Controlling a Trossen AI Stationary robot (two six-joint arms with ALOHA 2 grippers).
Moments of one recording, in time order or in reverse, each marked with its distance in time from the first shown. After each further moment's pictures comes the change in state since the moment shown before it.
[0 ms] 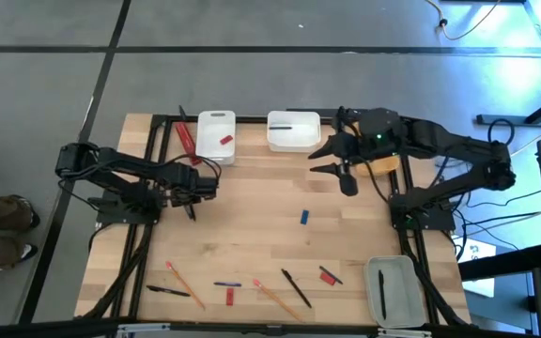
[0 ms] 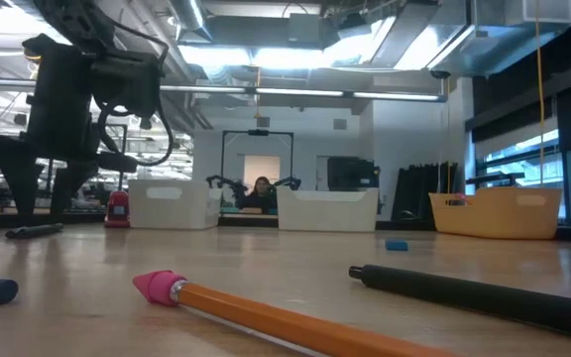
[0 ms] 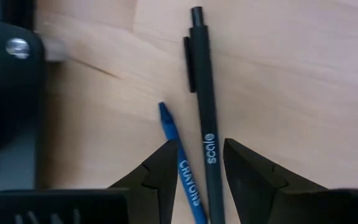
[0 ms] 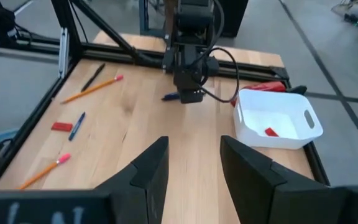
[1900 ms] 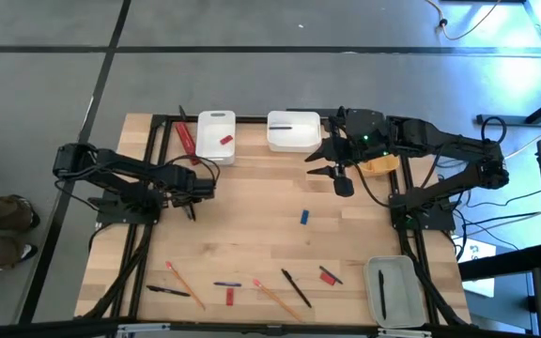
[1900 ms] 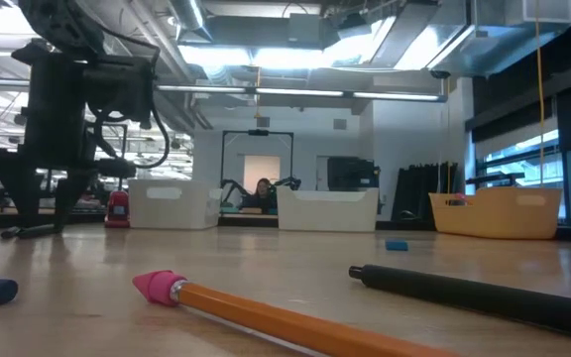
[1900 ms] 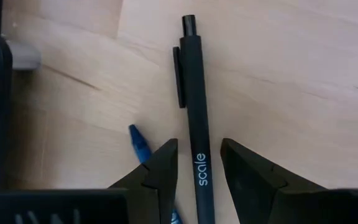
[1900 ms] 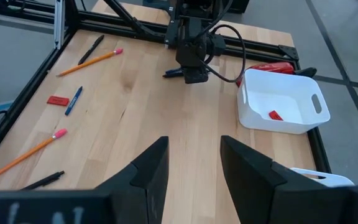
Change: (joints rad) left arm -0.003 -0.005 -0.074 0.117 -0.035 -0.024; right arm -0.005 0.063 0.045 -0.086 0.000 -0.050
